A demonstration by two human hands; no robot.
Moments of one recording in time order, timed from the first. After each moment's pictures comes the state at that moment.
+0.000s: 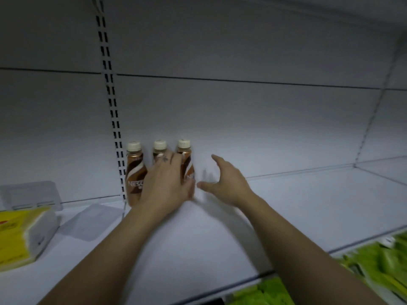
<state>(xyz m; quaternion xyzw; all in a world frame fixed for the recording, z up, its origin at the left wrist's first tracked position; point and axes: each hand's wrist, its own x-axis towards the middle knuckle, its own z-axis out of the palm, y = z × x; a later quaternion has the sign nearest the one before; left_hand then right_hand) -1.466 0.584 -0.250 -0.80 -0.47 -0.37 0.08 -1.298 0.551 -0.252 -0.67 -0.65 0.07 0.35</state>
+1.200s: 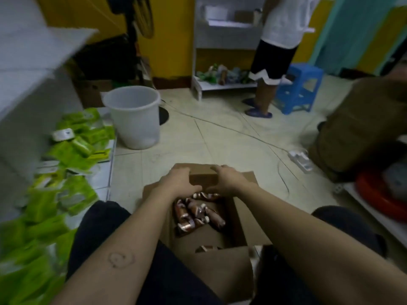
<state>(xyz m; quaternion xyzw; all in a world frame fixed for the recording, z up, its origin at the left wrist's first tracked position) -1.052 0.166 -0.485 -0.96 0.17 0.14 -0.18 -1.092 0.005 -0.478 -0.98 0.08 0.11 0.16</state>
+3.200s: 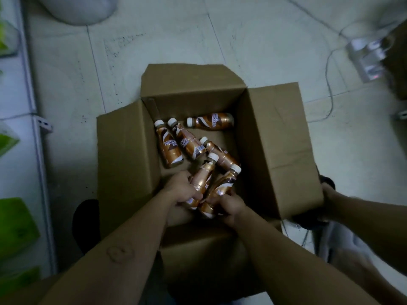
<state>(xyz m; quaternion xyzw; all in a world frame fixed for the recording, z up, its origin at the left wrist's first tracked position) -0.980 0.134 -0.802 -0.79 -0.06 0.52 -0.32 -1.077 0.002 -0.813 -0.39 0.57 0.23 0.69</state>
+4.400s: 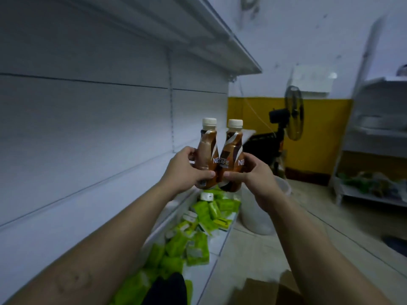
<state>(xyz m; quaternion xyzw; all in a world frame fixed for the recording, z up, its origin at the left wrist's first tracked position) -1.103 0.422 -0.231 -0.83 -0.06 -0.27 -0.48 -1.028 0.239 -0.247 -0.67 -0.28 0.01 0.69</state>
